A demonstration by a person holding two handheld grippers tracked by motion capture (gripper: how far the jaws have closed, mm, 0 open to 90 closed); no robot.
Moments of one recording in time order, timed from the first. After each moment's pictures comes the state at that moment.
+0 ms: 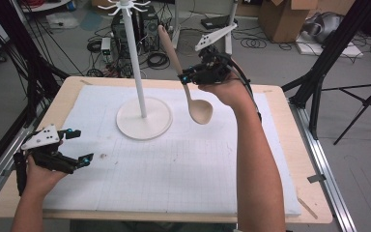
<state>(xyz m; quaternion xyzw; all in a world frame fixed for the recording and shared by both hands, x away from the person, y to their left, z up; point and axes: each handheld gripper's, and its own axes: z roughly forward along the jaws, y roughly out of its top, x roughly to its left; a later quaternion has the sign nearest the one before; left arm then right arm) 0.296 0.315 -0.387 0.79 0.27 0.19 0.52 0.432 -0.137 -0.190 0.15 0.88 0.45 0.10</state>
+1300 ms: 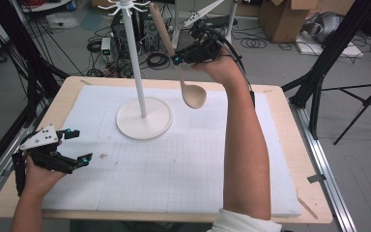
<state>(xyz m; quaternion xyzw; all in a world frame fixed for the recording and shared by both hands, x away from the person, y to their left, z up) 0.295 0.318 -0.387 0.79 0.27 0.19 0.52 0.466 -0.115 -0.159 0.16 0.88 0.43 0.10</state>
